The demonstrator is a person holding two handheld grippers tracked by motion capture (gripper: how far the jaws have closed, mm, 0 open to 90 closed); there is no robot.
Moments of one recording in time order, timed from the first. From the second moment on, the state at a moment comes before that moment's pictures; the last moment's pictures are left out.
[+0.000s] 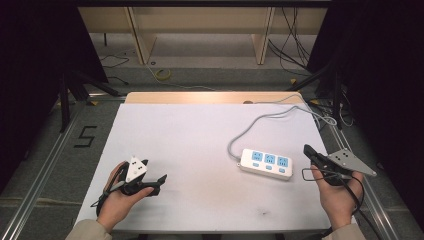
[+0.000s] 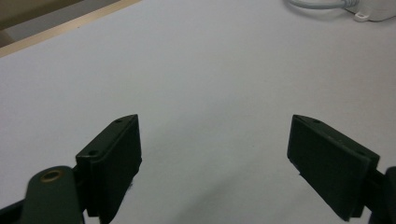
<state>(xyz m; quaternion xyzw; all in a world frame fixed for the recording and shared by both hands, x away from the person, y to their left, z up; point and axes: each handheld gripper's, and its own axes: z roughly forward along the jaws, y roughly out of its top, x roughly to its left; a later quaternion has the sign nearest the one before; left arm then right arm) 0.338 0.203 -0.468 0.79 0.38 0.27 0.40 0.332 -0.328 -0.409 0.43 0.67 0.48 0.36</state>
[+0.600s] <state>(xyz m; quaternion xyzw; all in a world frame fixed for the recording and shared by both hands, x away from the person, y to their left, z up) 0.338 0.203 -0.469 0.79 0.38 0.27 0.40 0.340 -0.325 -0.401 0.42 0.68 0.48 0.36</state>
